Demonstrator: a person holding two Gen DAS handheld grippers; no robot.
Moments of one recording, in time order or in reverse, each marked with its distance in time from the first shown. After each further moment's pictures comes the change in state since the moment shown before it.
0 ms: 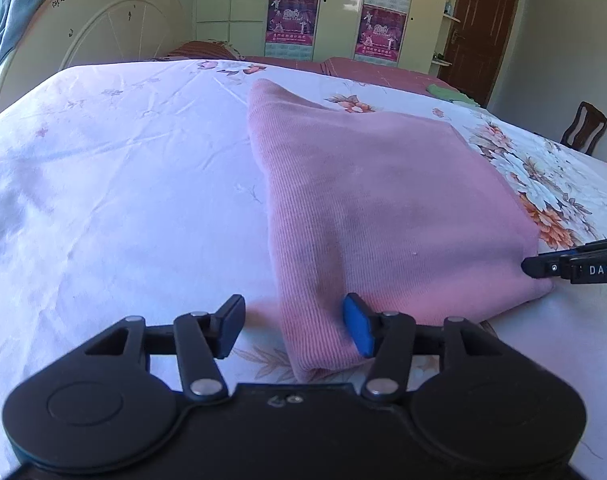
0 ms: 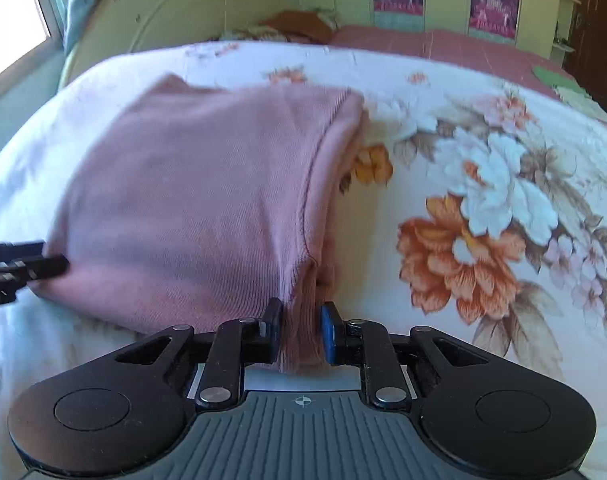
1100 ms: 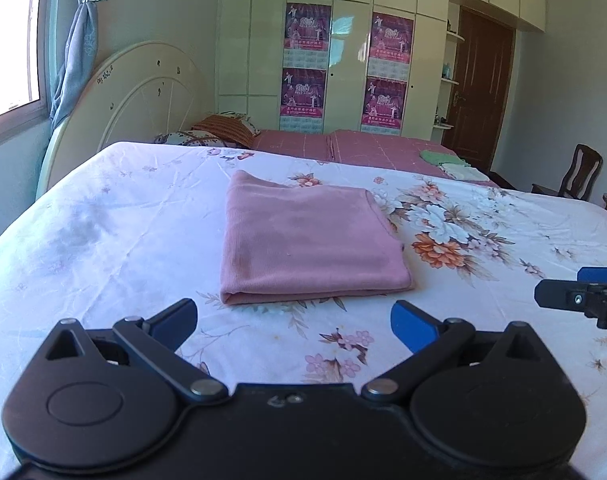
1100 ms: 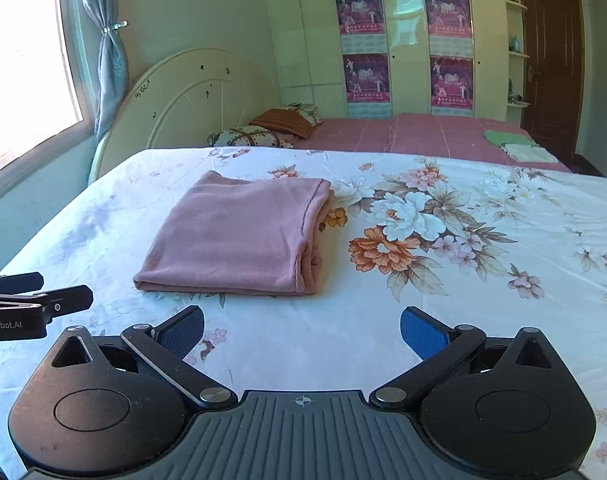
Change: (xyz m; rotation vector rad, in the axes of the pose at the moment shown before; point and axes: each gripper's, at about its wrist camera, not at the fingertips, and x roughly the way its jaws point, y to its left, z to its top) left arm -0.197 -0.112 -0.063 -0.014 -0.228 0.071; right arm -0.210 0.030 -0.106 0.037 -0.305 -0.036
